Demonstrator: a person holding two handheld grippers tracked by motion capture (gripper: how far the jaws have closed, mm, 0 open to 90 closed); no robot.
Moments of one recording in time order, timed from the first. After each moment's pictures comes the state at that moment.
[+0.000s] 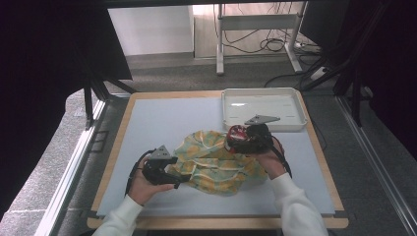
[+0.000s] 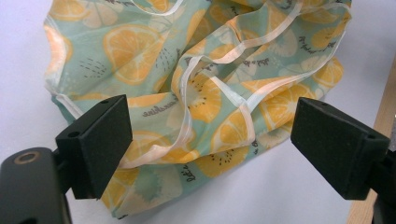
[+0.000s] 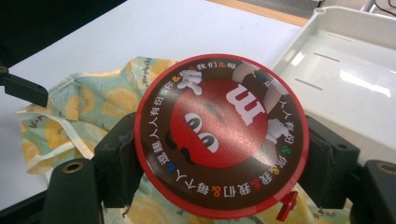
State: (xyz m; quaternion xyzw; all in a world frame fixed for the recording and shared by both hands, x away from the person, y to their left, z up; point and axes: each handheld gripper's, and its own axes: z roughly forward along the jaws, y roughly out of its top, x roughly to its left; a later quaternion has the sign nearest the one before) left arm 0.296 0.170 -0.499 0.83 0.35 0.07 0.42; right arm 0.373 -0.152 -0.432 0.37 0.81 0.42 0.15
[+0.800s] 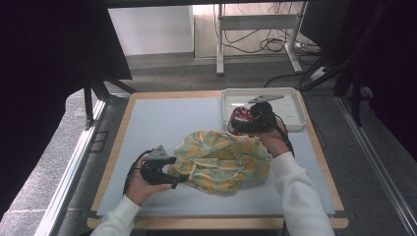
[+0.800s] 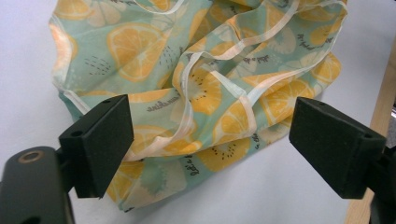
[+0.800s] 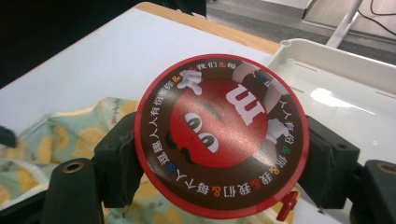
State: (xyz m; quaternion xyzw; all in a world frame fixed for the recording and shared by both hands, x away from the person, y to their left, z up) left arm 0.296 0.176 -0.499 0.83 0.34 0.07 0.43; right arm 0.417 -0.158 -0.399 0.39 0.81 0.42 0.16
